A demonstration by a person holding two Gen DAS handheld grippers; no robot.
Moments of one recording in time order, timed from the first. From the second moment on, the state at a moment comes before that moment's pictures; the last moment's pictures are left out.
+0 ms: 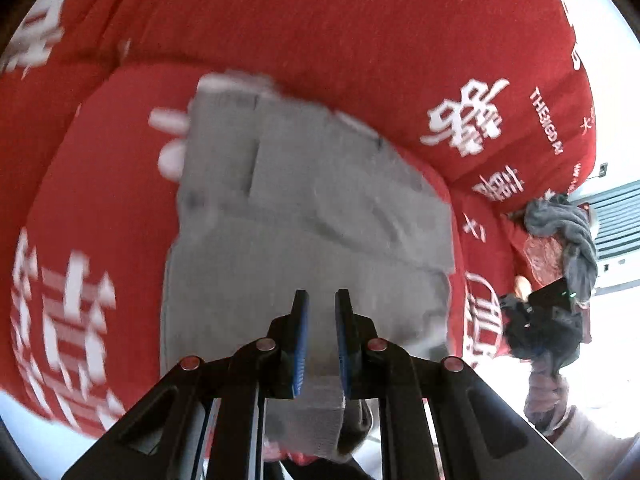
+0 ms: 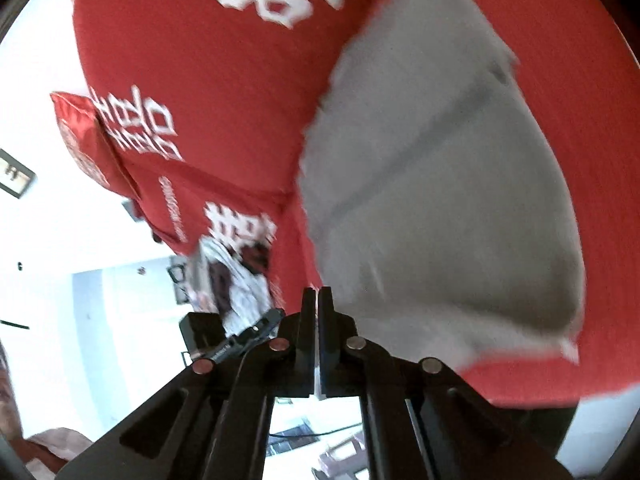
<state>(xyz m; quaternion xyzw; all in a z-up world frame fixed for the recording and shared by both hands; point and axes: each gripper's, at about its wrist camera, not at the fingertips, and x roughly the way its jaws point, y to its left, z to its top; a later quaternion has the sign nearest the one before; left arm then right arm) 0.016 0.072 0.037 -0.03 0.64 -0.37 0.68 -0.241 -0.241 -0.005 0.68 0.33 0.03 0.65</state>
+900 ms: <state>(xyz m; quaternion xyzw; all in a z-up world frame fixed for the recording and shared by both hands) -0.071 0.022 -0.058 0.31 0.65 -0.49 0.49 -0.114 -0.142 -0.054 0.21 0.70 0.01 0.68</state>
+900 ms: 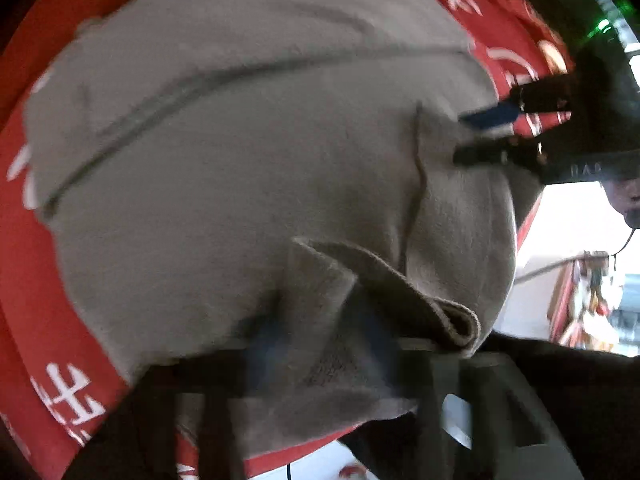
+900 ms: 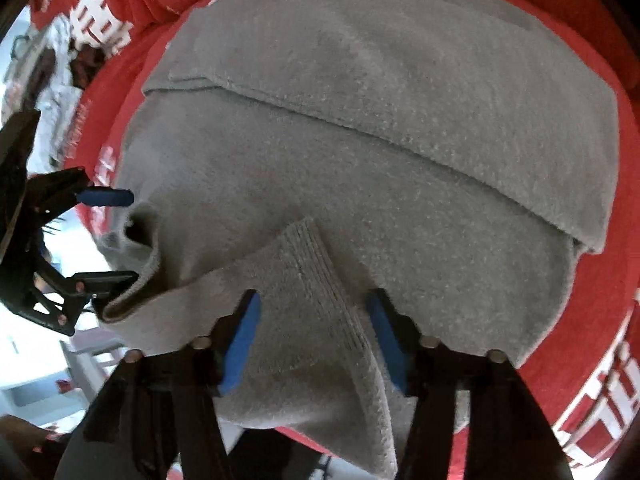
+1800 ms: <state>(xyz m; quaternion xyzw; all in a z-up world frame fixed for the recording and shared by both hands) 0.161 -0.020 0.027 0.10 0.55 -0.41 0.72 -0.010 -0.245 0.049 0.03 0.57 -0.21 0.79</state>
